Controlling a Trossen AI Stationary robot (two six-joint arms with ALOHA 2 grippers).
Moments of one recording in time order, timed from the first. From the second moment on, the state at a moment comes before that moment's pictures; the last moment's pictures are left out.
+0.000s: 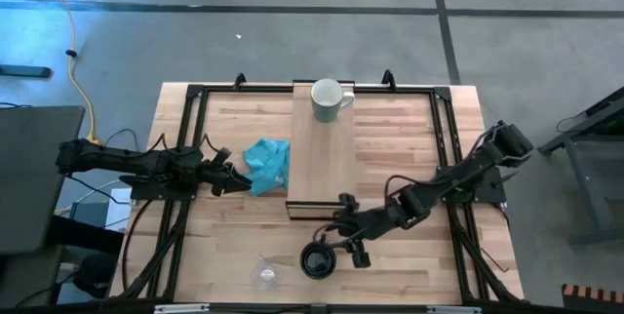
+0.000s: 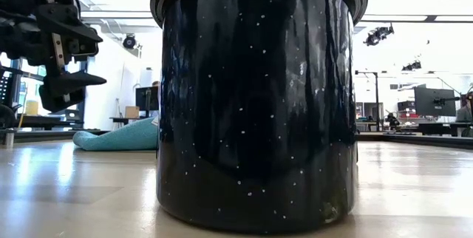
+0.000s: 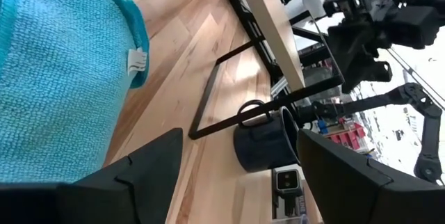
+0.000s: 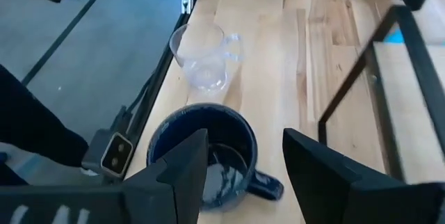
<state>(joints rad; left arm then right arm) 0.07 0.33 0.01 0.05 0.14 -1.03 0.51 1.60 1.16 -0.14 0.18 0.26</state>
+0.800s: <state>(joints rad) 0.06 0.33 0.01 0.04 0.17 -1.05 0.51 1.92 1.64 -0.60 0.13 0.28</state>
